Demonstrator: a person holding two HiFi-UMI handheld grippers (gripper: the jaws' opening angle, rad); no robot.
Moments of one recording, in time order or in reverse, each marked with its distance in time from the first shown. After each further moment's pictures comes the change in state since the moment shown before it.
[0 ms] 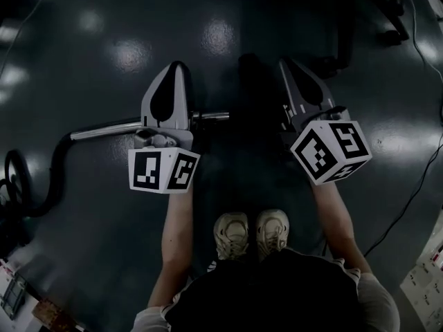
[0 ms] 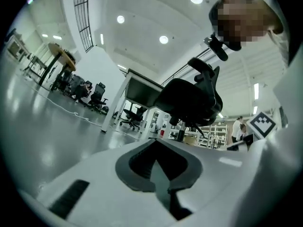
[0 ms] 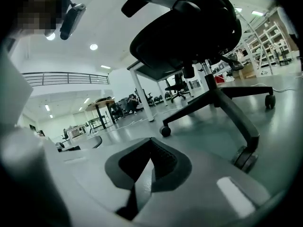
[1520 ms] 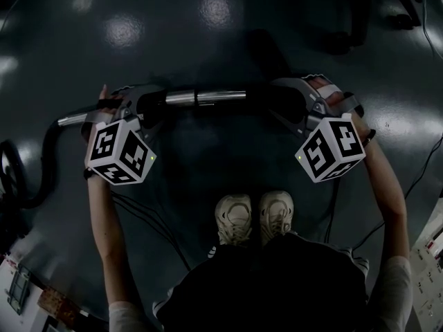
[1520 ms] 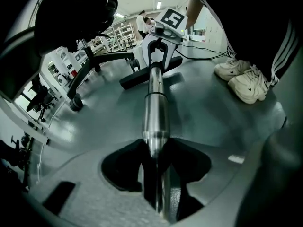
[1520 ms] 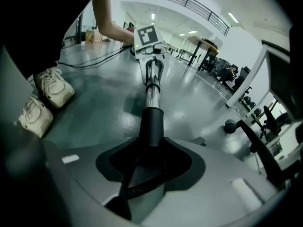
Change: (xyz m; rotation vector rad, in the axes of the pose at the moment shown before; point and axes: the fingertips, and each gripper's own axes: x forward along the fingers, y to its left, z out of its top) left arm -0.127 0.051 -0.141 1.026 1.146 -0.785; right arm -0.049 0.028 -0.155 -1.223 0.682 0.636
